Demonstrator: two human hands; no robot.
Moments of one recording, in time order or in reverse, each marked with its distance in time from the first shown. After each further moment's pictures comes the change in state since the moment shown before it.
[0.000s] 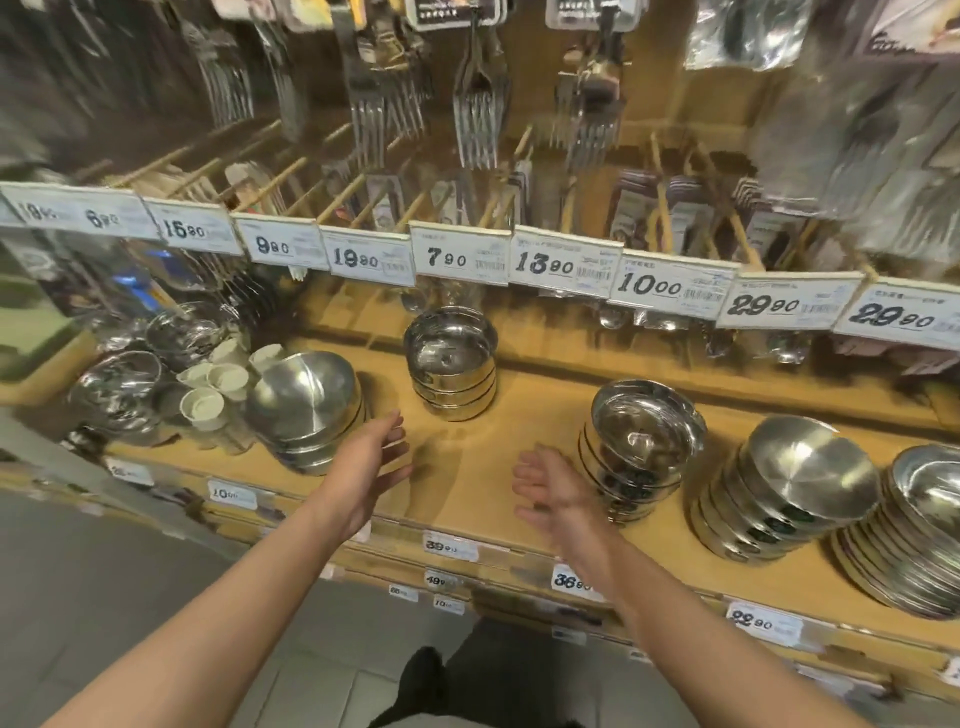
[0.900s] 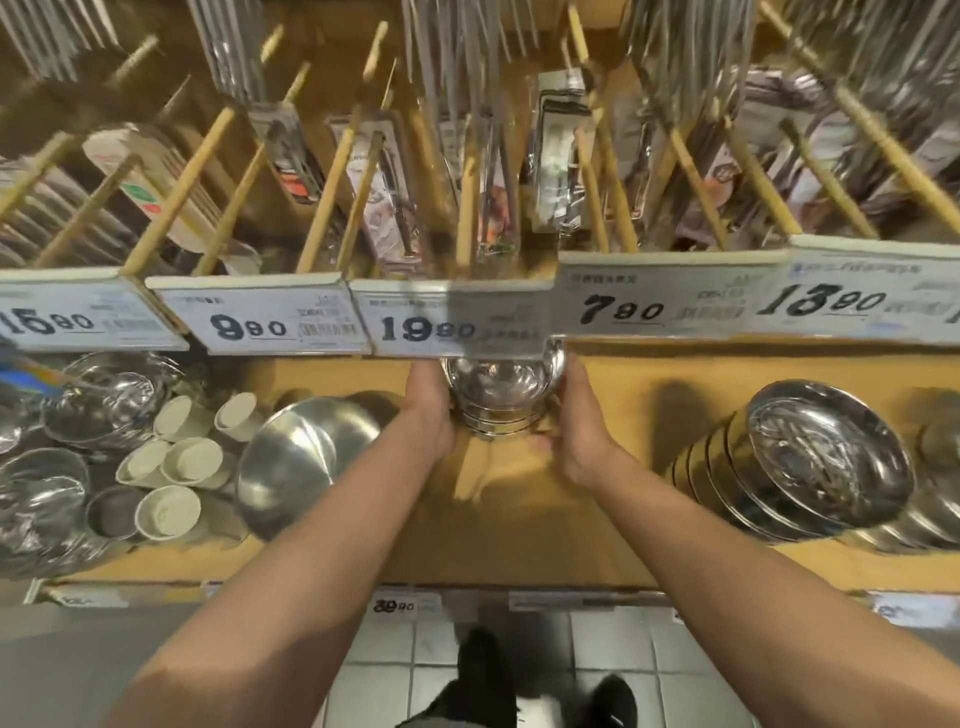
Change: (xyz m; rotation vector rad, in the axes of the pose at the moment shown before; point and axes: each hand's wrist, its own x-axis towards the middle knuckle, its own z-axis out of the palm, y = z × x) left_hand 0.168 0.065 0.038 -0.089 -0.150 -0.202; right_hand 0.159 -0.053 0.095 0.265 0.199 -0.059
